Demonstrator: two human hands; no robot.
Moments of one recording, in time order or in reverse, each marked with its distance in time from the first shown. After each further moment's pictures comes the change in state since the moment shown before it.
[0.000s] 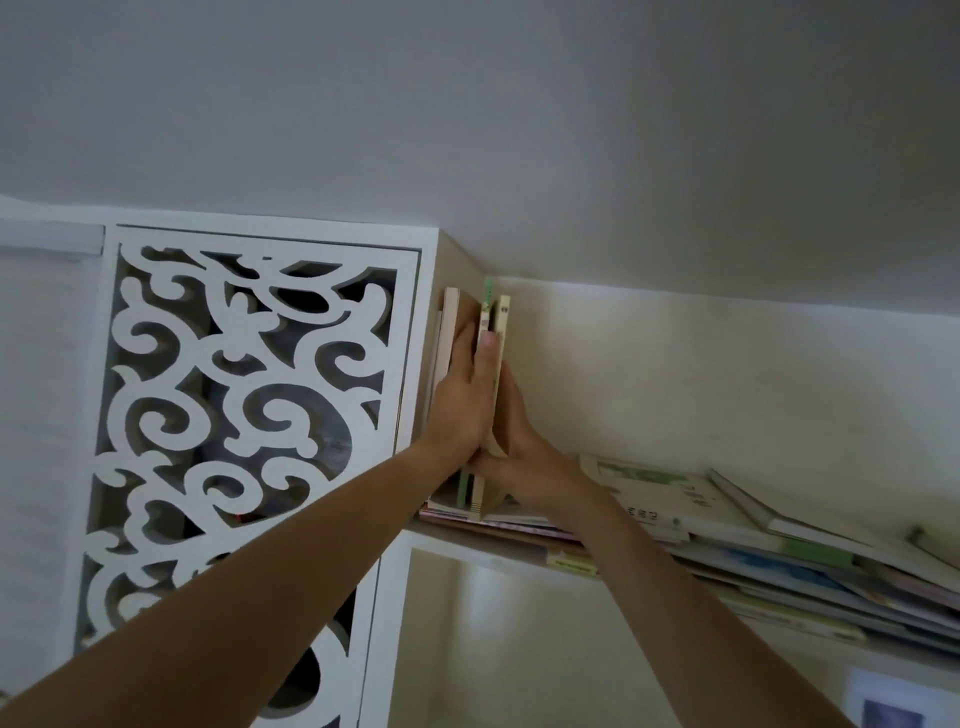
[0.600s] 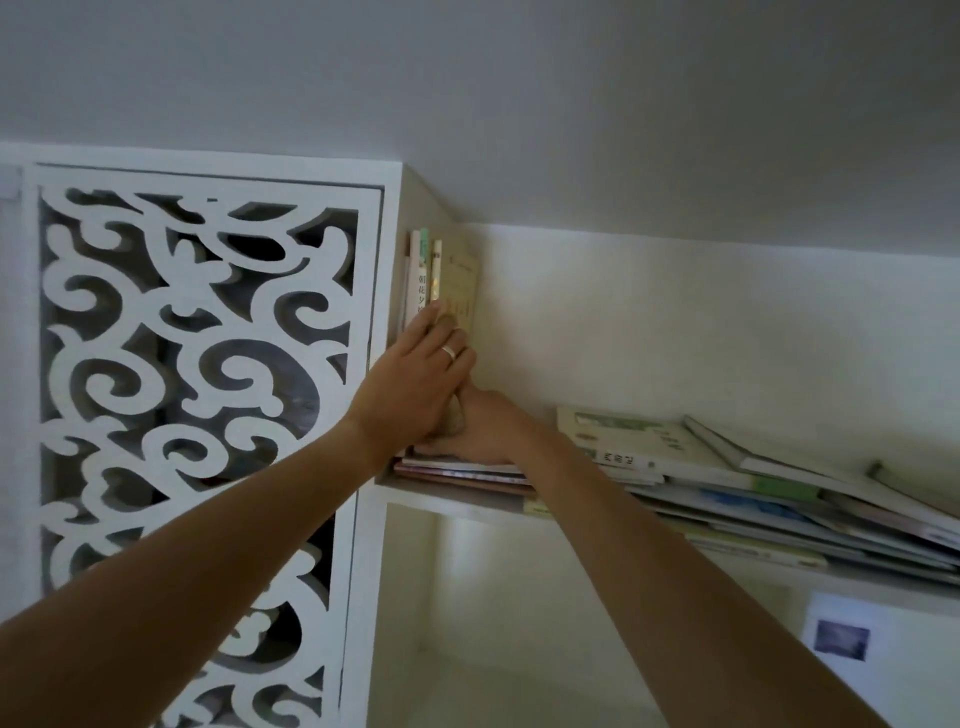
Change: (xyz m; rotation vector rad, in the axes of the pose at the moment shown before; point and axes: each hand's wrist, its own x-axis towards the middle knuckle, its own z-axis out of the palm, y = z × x) left_hand -0.004 -0.050 -0.035 1.666 -0.113 0.883; right_hand 0.014 -0.003 0.012 -0.604 -0.074 0.220
